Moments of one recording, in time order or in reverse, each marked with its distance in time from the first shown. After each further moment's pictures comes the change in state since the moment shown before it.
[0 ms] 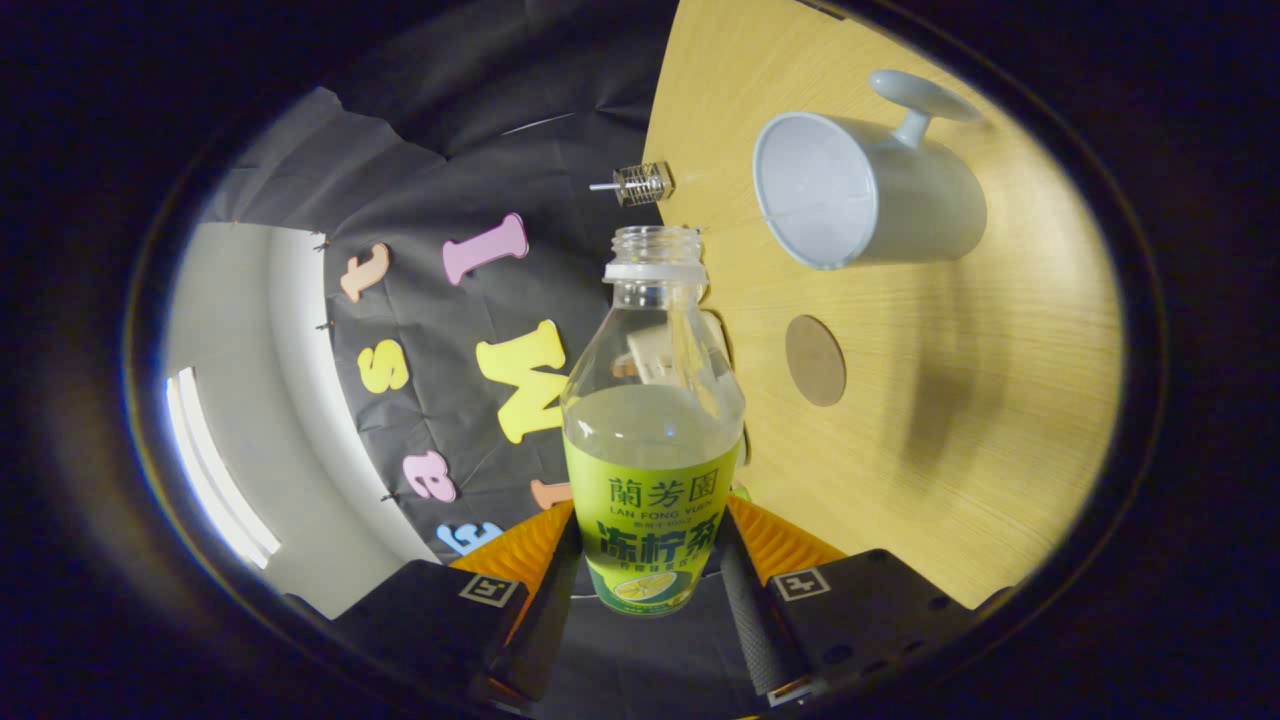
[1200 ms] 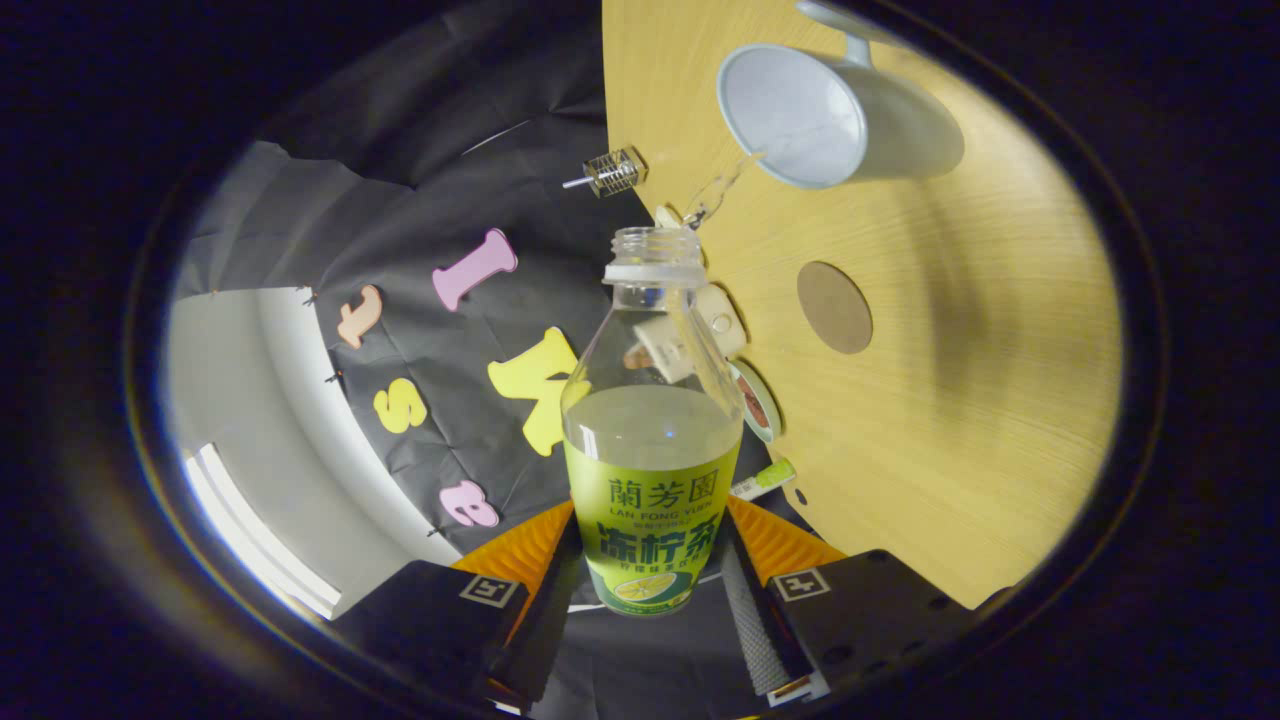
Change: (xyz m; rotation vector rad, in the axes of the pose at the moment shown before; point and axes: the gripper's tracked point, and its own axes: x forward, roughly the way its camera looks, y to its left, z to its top) arm 0.015 0.023 -0.013 0.178 0.030 0.069
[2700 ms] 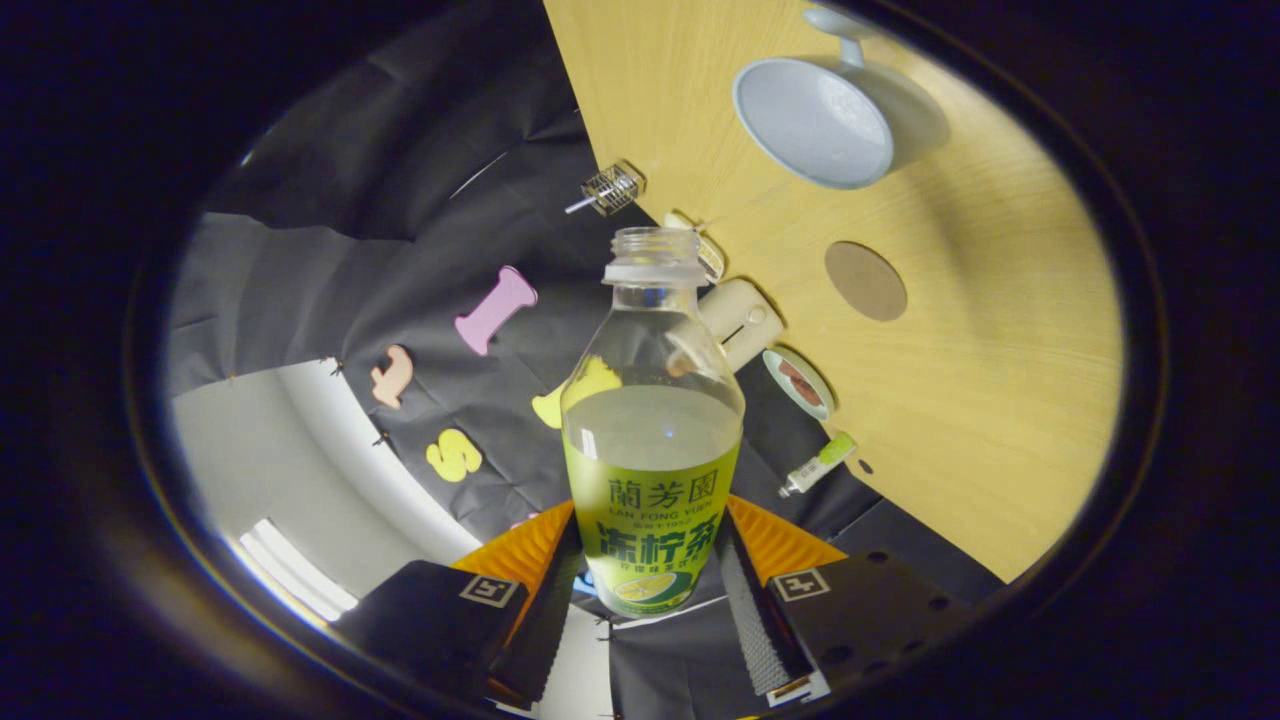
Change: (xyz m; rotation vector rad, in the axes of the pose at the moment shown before) arm -0.004 0.054 0.009 0.198 -0.020 0.127
